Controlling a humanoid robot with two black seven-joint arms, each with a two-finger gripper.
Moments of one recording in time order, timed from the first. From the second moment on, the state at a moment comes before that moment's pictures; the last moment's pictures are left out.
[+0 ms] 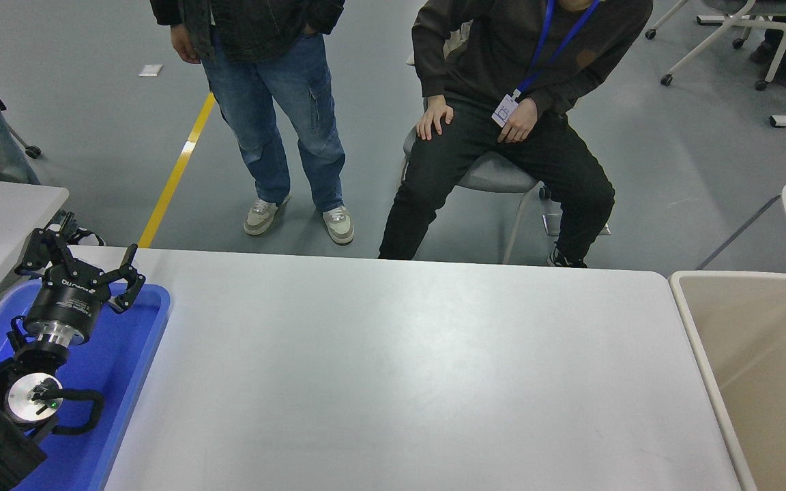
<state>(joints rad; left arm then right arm) -0.55 0.46 -0.62 -0.39 -0.23 -0.70 -0.58 0.48 -0.42 0.26 0.05 -0.13 0.04 0.61</state>
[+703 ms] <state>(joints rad) -0.55 0.46 -0.62 -0.39 -0.23 -0.70 -0.58 0.57 -0.39 0.44 0.07 0.04 0.28 0.61</state>
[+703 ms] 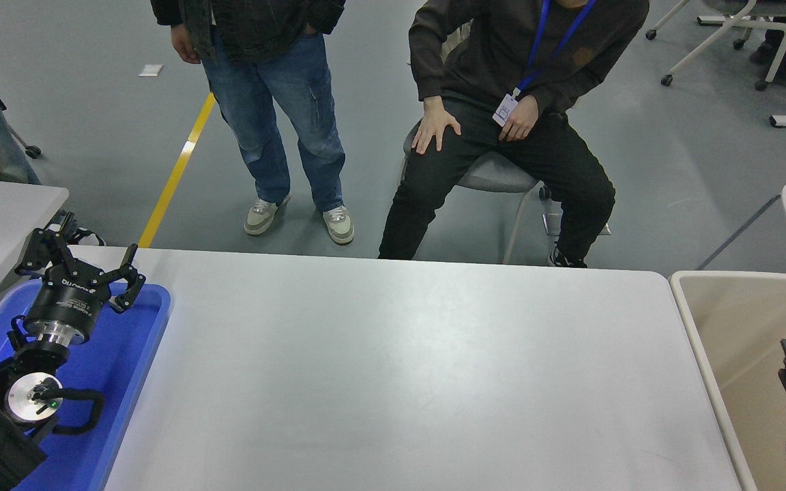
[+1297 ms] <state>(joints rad) -0.55 0.46 -0.62 -0.39 -0.23 -0.70 -0.58 0.61 -0.46 0.47 0.55 0.04 0.20 0.57</state>
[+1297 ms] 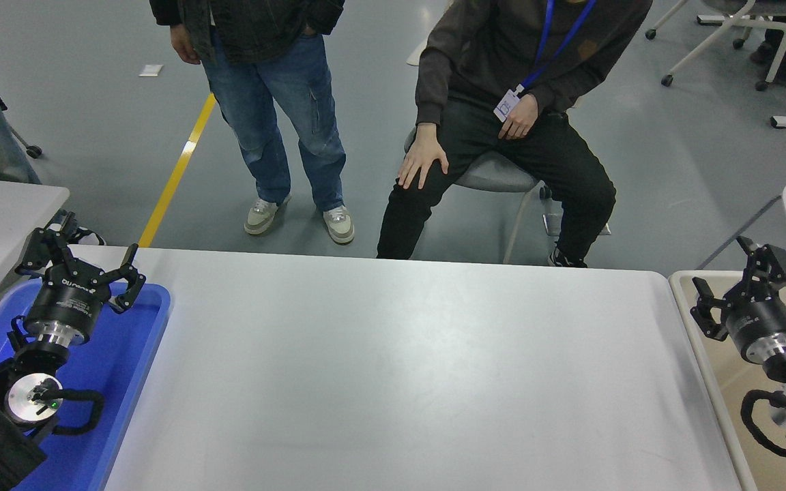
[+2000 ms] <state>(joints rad) -0.55 0.46 -0.62 -0.39 -0.23 -0.70 -0.58 0.57 -0.44 0.57 0.69 -0.15 0.03 0.64</state>
